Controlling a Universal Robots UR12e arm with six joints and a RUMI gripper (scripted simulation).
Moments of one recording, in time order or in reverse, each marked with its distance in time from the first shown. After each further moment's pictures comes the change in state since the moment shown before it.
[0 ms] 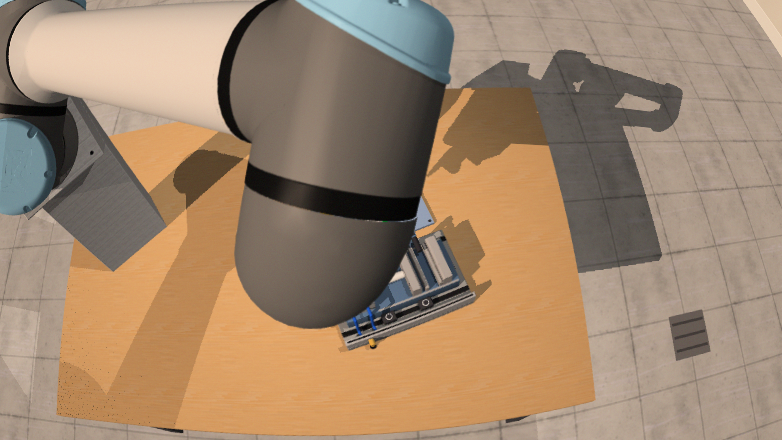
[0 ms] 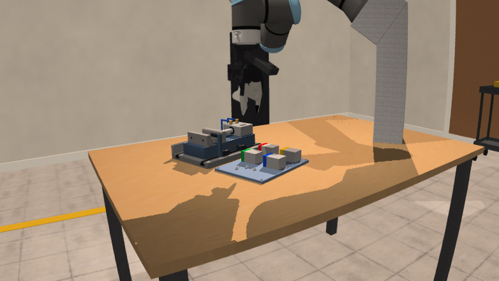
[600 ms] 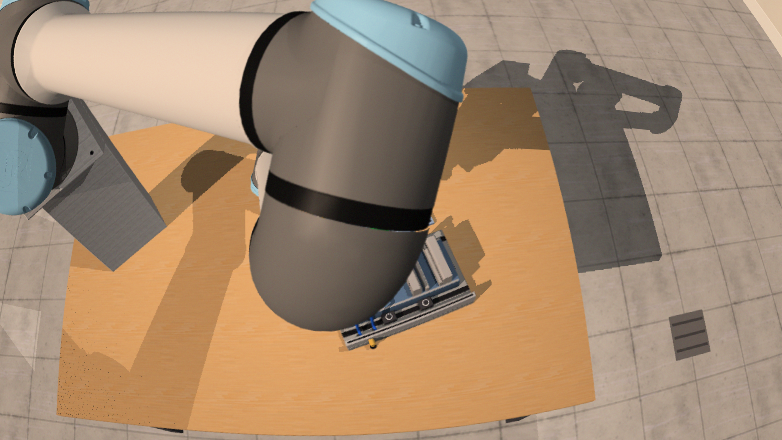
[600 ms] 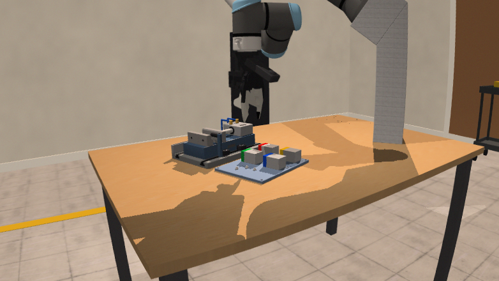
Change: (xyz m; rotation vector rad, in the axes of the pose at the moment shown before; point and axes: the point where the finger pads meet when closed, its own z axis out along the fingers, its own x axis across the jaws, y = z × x) arm -0.003 -0.002 0.022 0.003 -0.006 -0.002
